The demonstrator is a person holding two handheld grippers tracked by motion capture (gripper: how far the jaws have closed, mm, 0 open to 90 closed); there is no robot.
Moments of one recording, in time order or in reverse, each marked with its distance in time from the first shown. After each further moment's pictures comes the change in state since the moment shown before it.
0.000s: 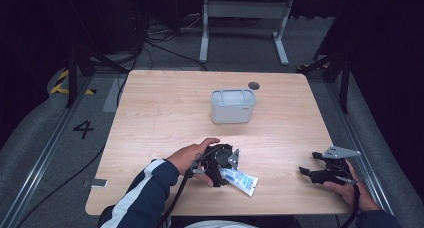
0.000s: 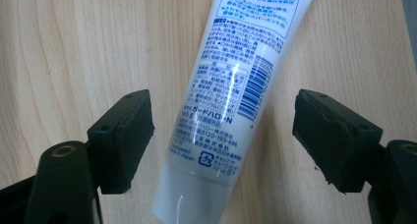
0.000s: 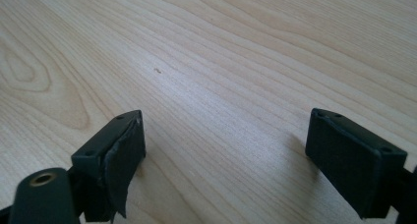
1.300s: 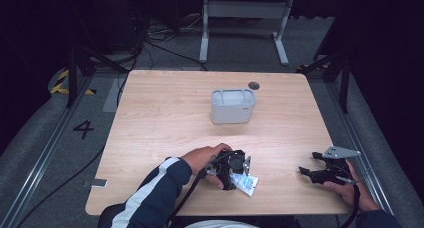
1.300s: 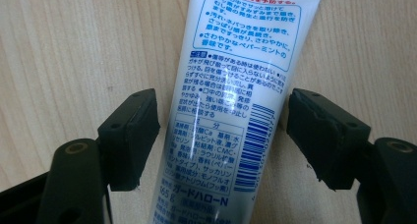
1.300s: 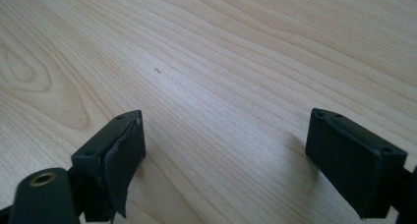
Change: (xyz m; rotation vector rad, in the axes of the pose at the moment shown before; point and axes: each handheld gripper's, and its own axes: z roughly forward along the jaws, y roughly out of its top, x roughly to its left) left arm 0.004 0.024 0.035 0.087 -0.093 0.049; right arm 0.000 0.000 0.000 0.000 0.000 0.000
